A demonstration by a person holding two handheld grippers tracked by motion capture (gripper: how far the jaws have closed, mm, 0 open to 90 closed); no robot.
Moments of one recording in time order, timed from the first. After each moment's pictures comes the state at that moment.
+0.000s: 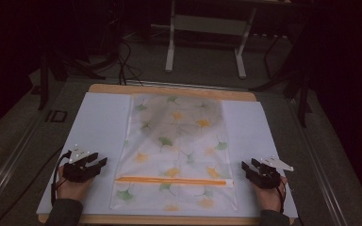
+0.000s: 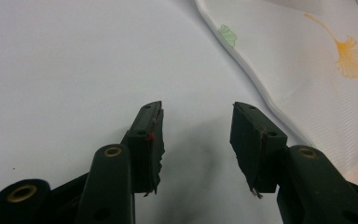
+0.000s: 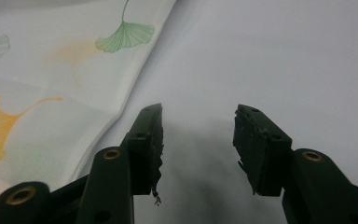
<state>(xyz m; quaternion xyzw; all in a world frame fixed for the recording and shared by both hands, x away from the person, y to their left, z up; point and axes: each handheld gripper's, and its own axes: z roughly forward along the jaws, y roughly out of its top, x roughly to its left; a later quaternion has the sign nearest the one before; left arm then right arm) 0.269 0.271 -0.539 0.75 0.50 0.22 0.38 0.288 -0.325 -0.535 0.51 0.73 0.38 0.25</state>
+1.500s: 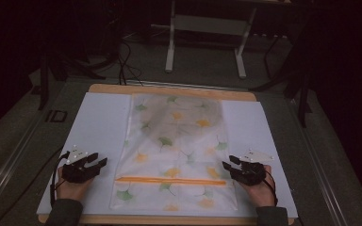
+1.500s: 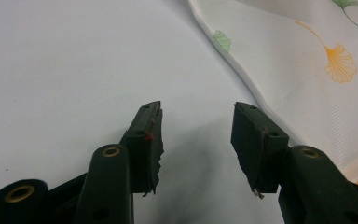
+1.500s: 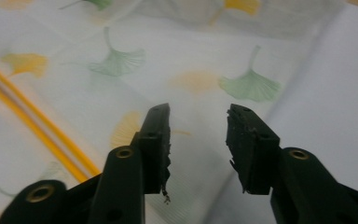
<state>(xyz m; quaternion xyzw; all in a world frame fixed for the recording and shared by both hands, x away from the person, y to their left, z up) 0.267 0.273 -0.541 0.74 0.50 0.21 0.40 0.290 -0.268 -0.495 0.37 0.82 0.40 0.20</state>
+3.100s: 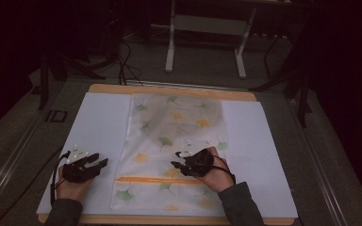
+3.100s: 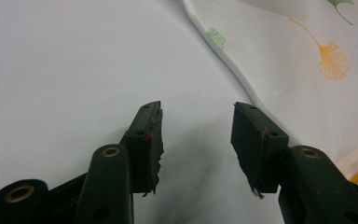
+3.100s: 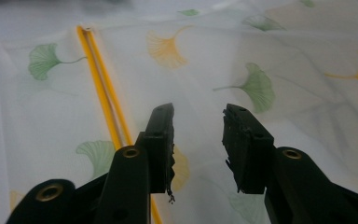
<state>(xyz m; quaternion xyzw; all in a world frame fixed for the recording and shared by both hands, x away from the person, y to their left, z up) 0.269 0.273 -0.541 0.75 0.49 0.20 0.40 0.303 -0.114 -0.458 0.15 0.91 0.37 0.14</state>
